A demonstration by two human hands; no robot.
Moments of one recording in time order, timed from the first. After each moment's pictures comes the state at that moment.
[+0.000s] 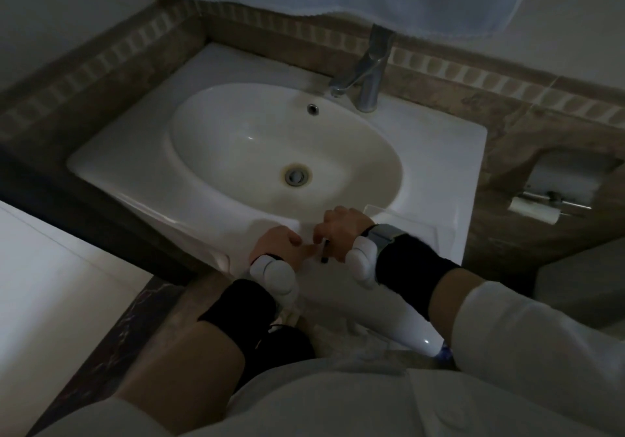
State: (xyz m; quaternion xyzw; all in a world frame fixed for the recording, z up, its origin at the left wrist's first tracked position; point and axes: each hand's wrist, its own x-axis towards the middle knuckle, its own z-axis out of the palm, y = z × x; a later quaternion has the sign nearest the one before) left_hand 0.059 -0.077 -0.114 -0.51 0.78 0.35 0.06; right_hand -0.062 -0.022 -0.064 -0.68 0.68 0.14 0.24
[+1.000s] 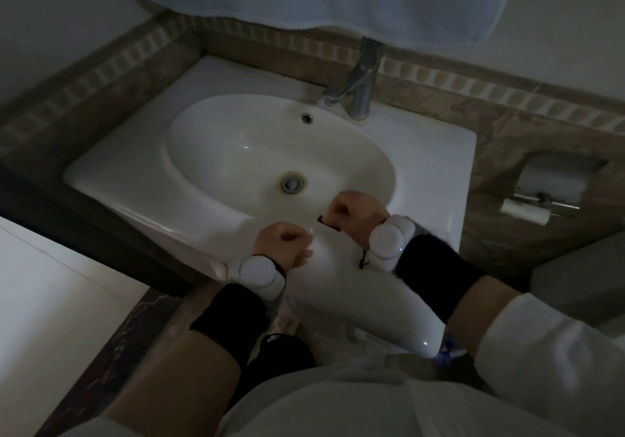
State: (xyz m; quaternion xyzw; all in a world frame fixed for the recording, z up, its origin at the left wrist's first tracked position) left_hand 0.062 -0.061 -0.079 -0.53 0.55 0.63 -0.16; right_hand -0.077 -0.011 -0.041 -0.53 0.77 -0.21 0.28
